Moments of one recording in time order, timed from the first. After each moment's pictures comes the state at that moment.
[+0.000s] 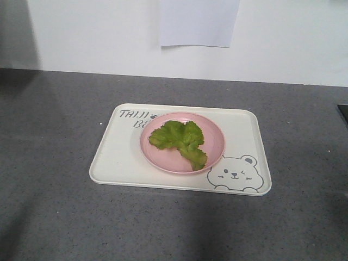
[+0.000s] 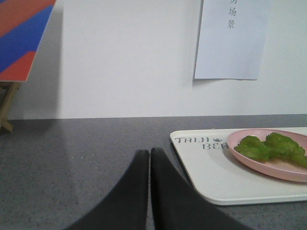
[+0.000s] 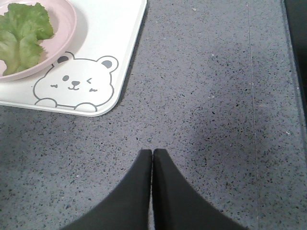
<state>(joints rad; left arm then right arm) -0.15 0.00 0.03 -0.01 -0.02 -0.05 0.20 0.55 -0.60 -0.12 0.82 0.22</state>
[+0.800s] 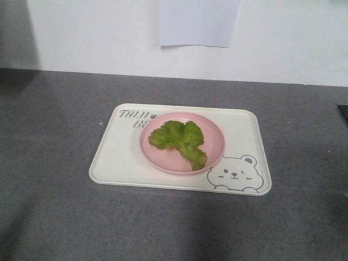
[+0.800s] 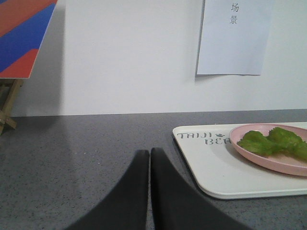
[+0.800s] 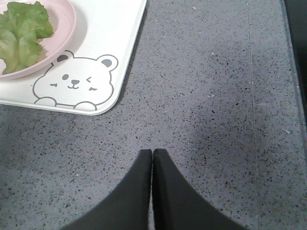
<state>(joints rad) -0.14 -0.01 0.03 0.00 0.01 -0.05 0.20 0.55 -0.60 -0.12 0.82 0.22</state>
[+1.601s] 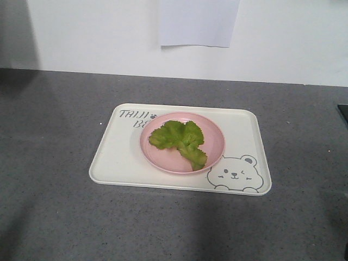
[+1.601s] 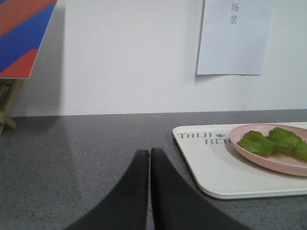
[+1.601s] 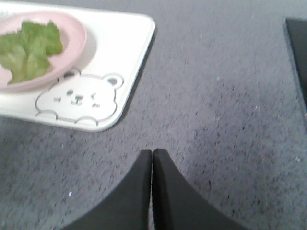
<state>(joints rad) -0.14 -0.01 0.03 0.00 0.01 -0.05 0.13 0.40 -0.40 -0.05 0.57 0.09</state>
